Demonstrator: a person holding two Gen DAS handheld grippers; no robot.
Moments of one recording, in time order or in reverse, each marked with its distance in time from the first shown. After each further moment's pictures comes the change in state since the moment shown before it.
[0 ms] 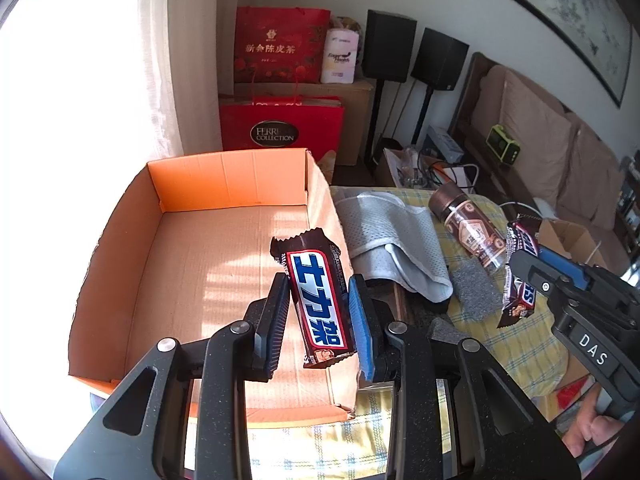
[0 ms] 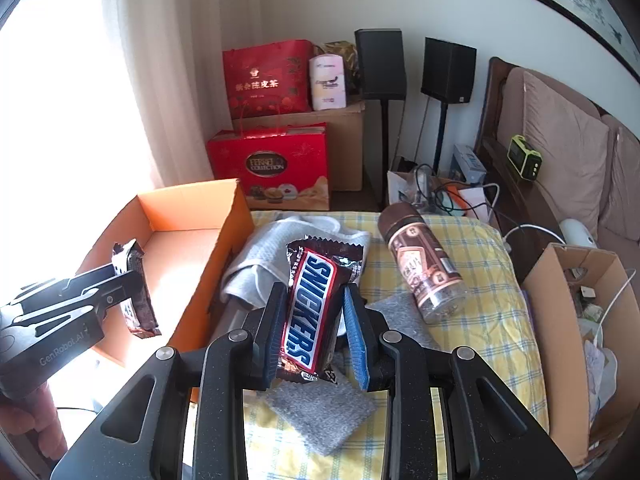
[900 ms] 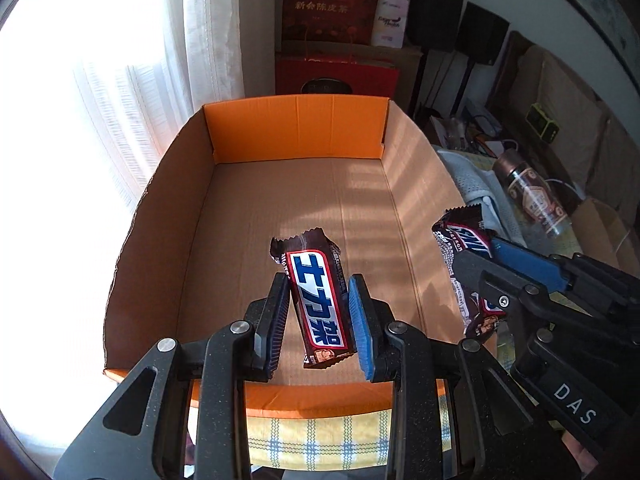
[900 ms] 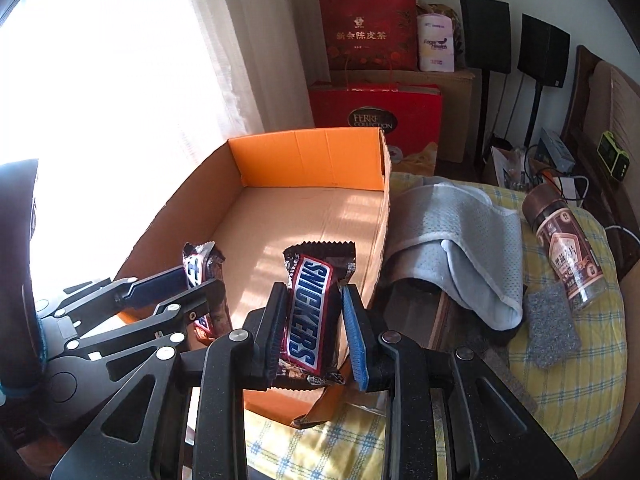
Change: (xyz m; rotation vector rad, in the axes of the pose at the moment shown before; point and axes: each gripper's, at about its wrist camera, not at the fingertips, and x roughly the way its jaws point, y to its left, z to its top) left arm 0.027 0.071 -0.029 -0.019 0.116 0.076; right arm 0.062 0.113 -0.013 -0.074 0.138 0.225
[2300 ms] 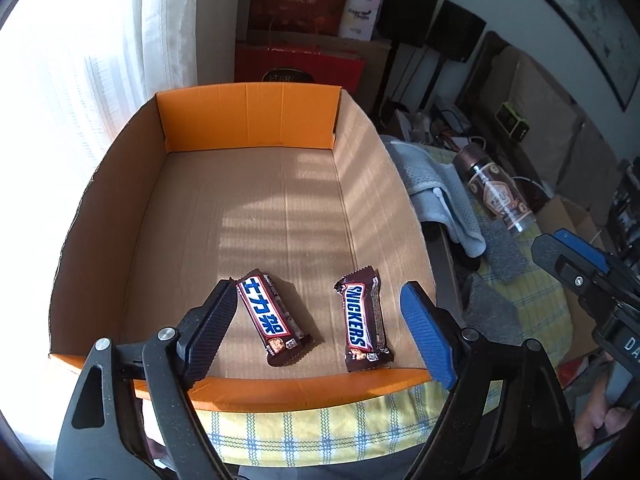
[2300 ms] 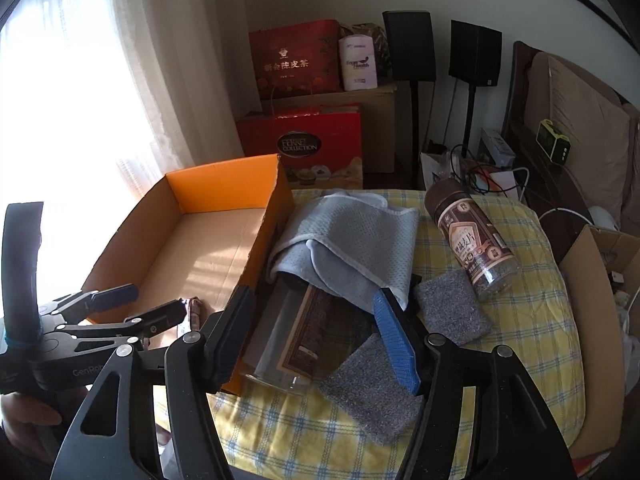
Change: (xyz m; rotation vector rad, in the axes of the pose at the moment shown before) left arm 0.001 -0.025 0.001 -0.015 0.020 -0.135; right arm -0.066 -0.074 -0.017 0.086 -0.095 -0.152
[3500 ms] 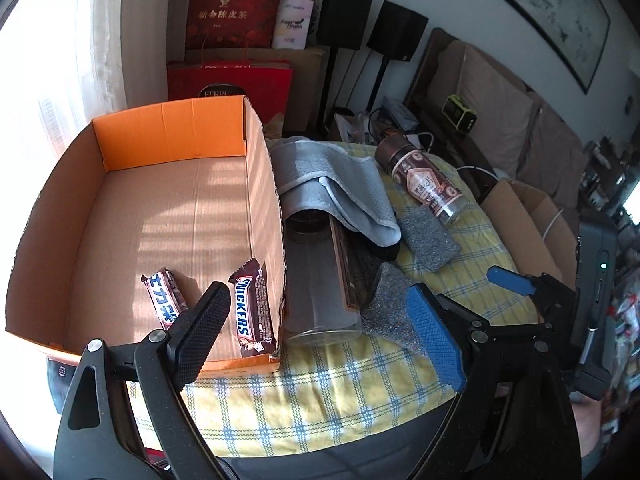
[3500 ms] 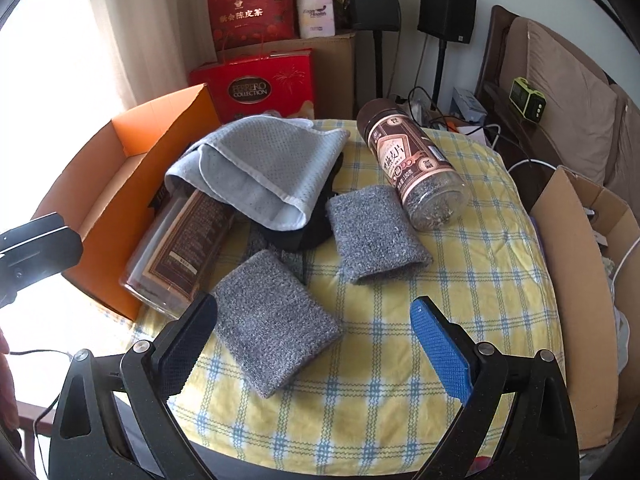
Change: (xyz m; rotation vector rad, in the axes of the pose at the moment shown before) left arm -0.012 -0.073 -0.018 0.070 -0.035 -0.119; right arm 0.027 -0.073 -0.058 -0.012 0.135 -0.088
